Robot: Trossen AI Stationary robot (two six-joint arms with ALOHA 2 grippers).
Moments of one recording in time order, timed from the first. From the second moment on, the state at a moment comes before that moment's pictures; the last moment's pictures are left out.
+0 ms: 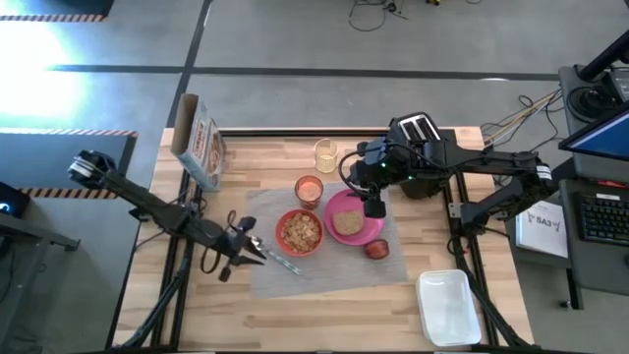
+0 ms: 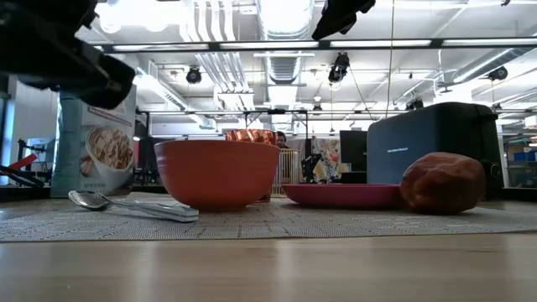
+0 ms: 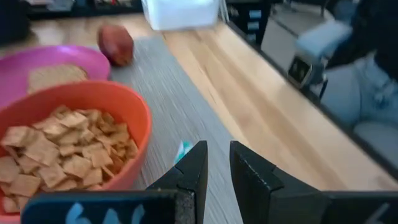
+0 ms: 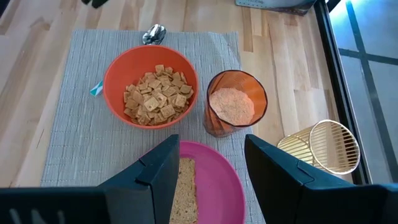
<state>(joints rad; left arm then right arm) -0.46 0.95 0.26 0.29 -0.08 -0.11 -0.09 1.42 1.45 -0.80 -0.05 -0.20</state>
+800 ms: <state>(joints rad) -0.43 1.32 0.31 0.31 -0.13 0.14 -0.09 1.42 1.45 -0.80 -0.05 -0.20</state>
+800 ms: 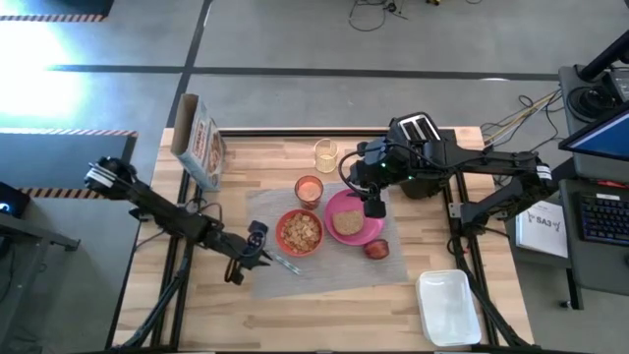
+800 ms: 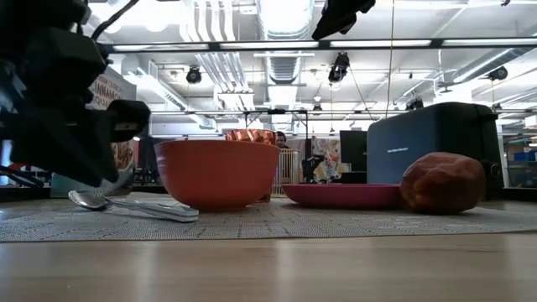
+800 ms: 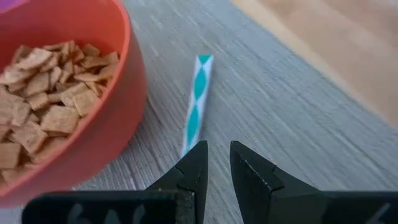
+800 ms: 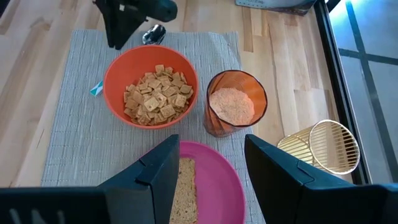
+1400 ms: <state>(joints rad) -0.43 1.41 0.37 0.26 -0.25 0.16 -0.09 1.42 1.45 -0.80 -0.05 -0.20</state>
